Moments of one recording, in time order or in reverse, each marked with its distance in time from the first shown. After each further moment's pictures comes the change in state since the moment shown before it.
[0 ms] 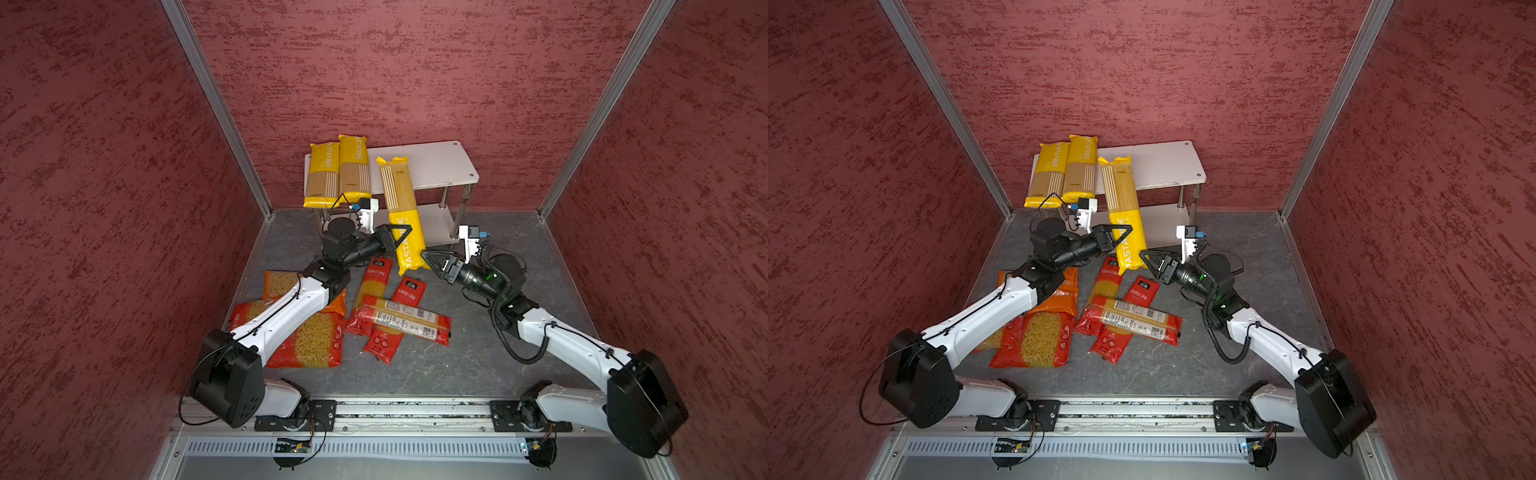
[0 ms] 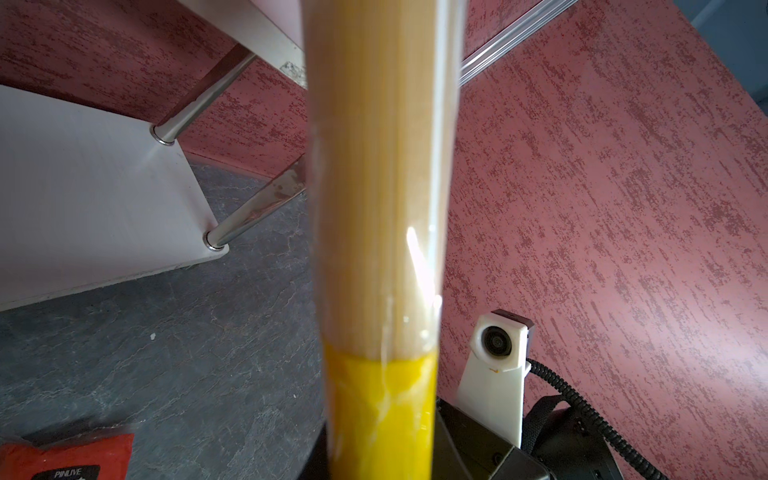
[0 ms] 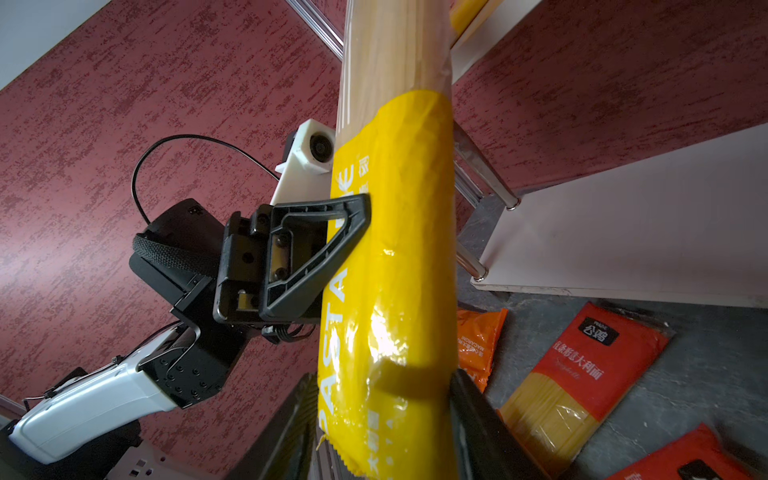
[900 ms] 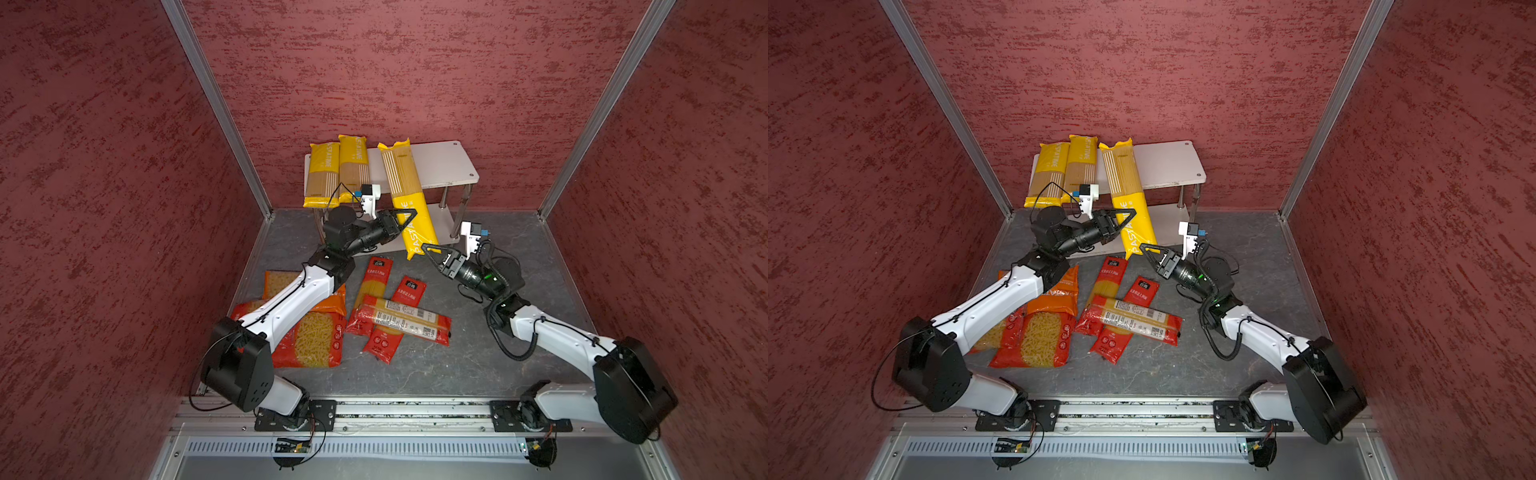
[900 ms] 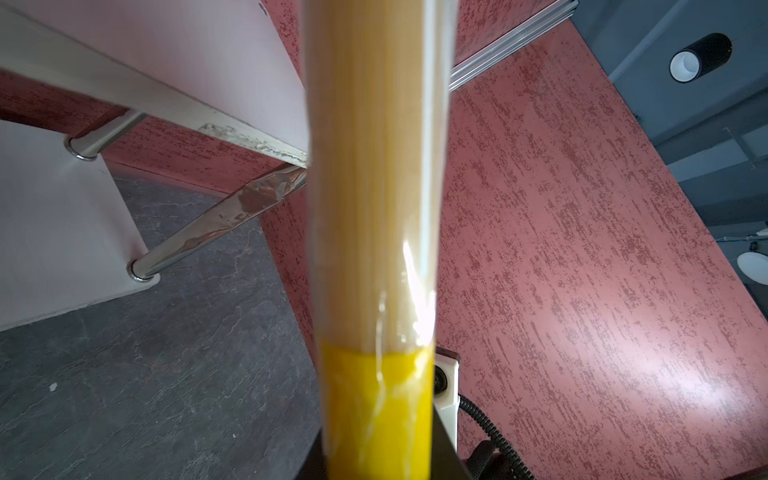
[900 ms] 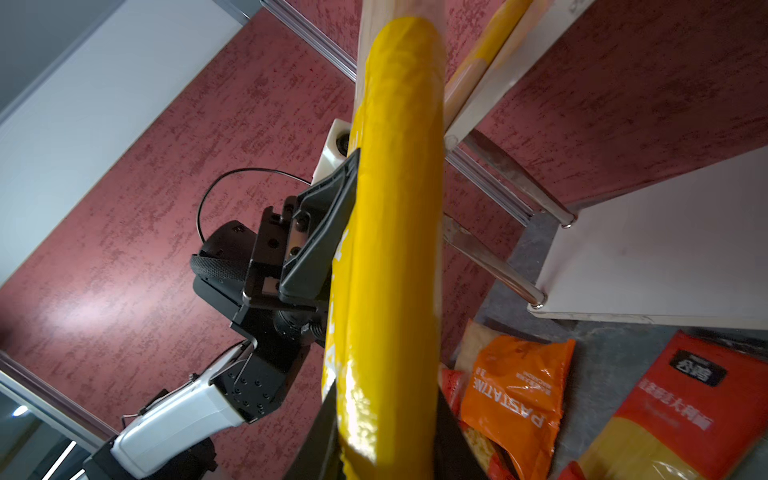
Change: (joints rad) left arm 0.011 0.093 0.129 0.098 0.043 -0.153; right arm 0.006 0.087 -0.014 0.298 0.024 0.239
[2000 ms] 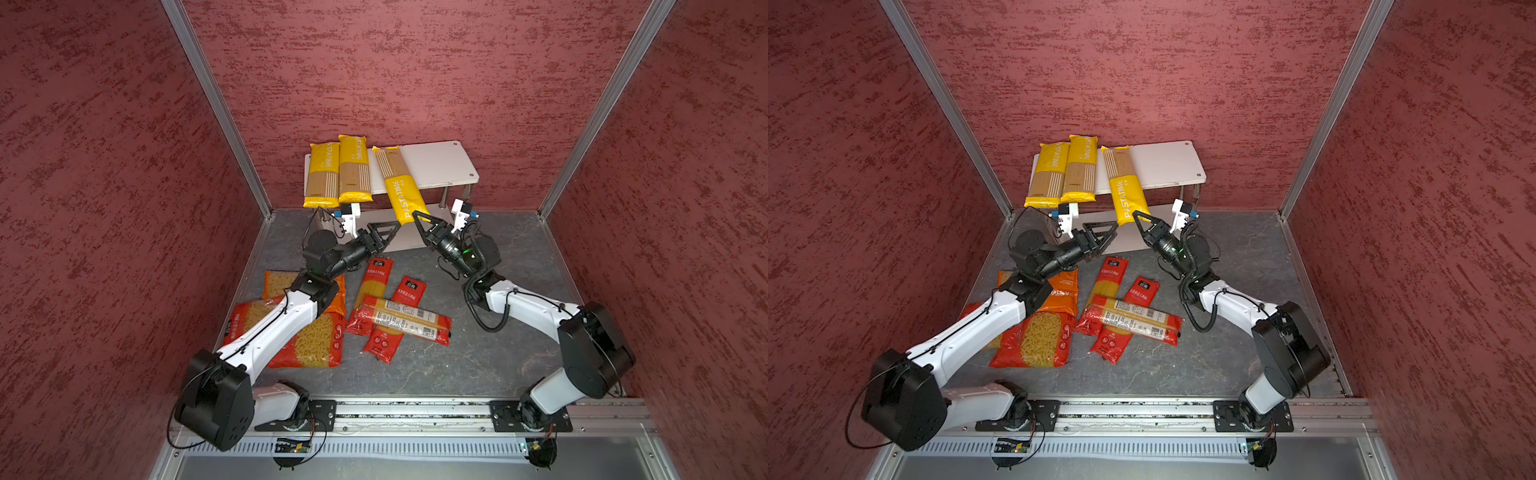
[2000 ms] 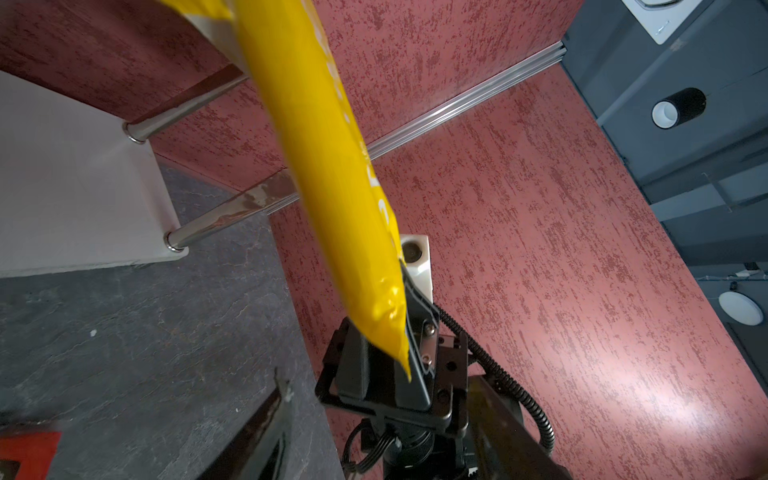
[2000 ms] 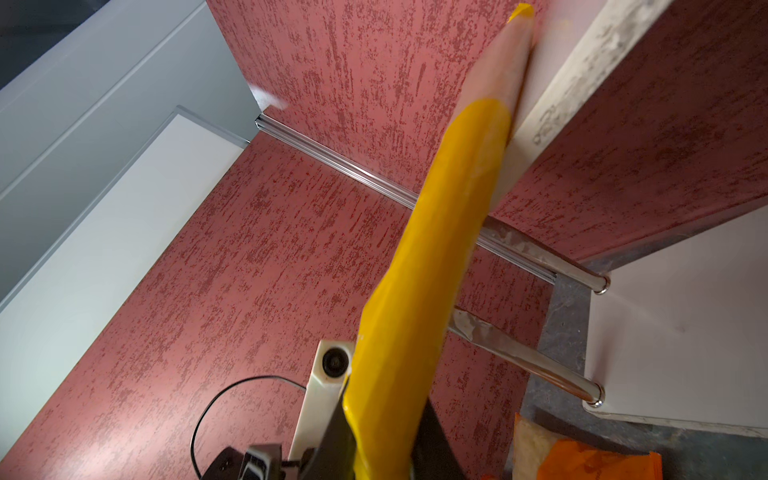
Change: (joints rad) left arm 0.045 -0.251 -0.312 0.055 -0.043 -0.054; right arm 0.020 0.258 0.294 0.009 0.237 0.164
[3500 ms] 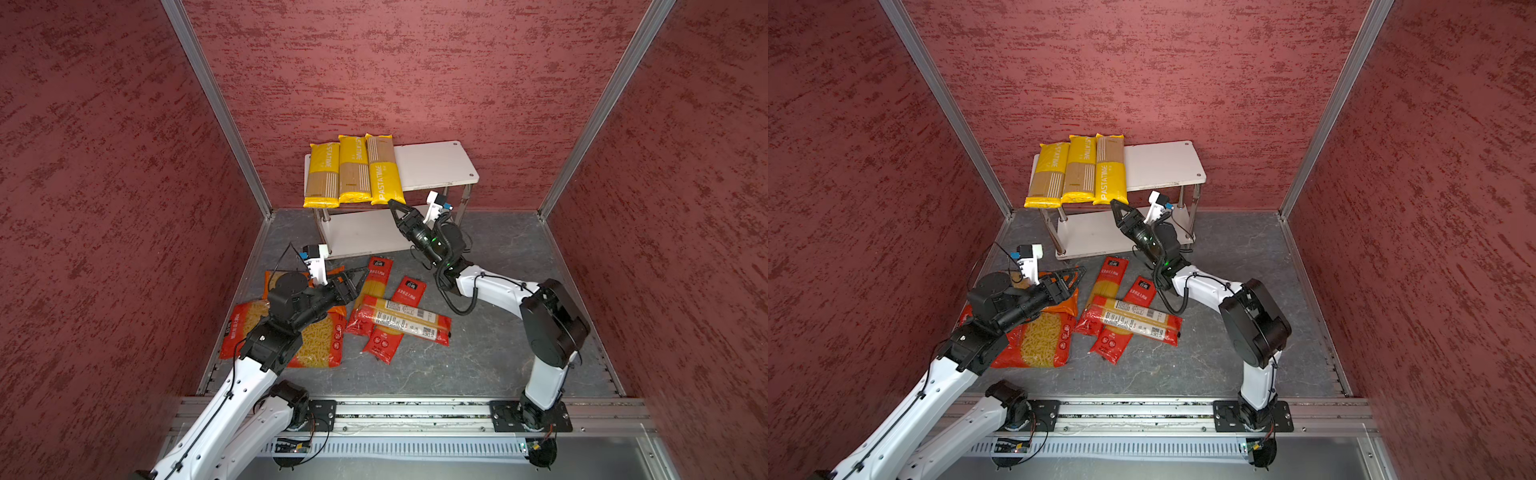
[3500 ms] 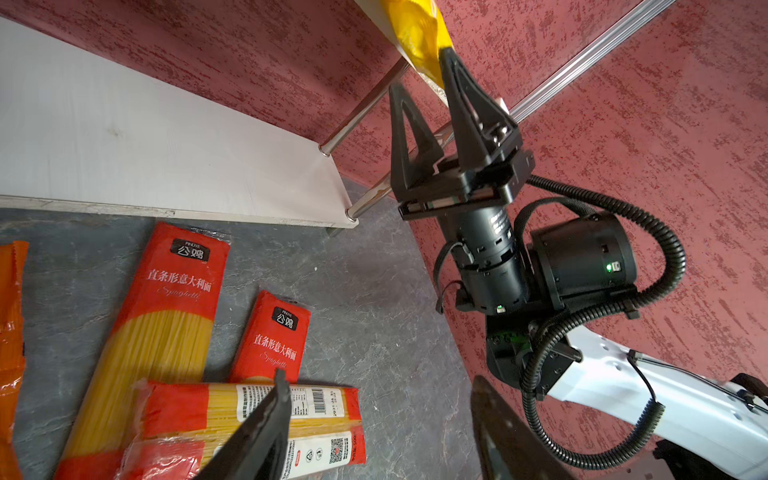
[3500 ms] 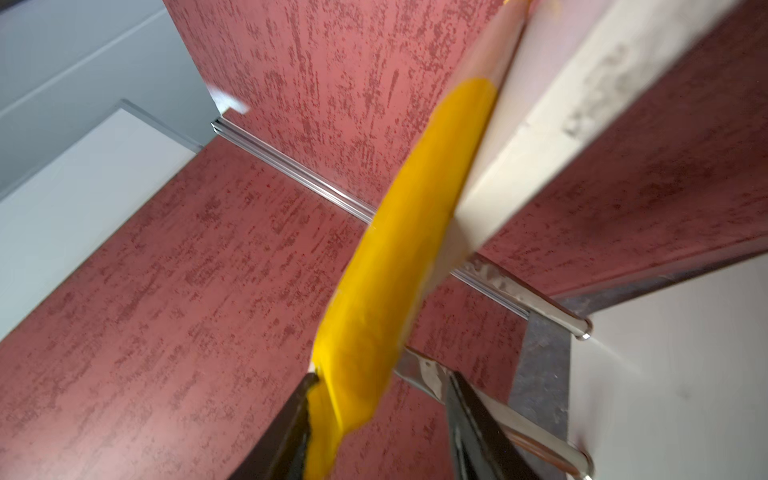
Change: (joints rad) left arm 0.019 -0.519 -0.169 -0.652 -0.232 0.411; right arm 0.083 0.222 0.203 -0.047 0.159 -0.115
